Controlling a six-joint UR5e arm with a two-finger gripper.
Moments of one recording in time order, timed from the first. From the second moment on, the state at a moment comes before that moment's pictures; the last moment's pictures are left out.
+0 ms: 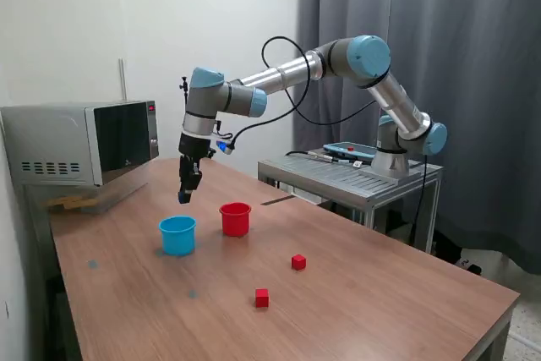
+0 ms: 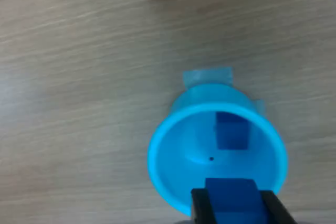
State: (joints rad) arm -0.23 -0.68 0.97 -2.08 -1.68 -3.12
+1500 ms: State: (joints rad) arm -0.23 -0.63 0.97 -2.06 -1.68 -3.12
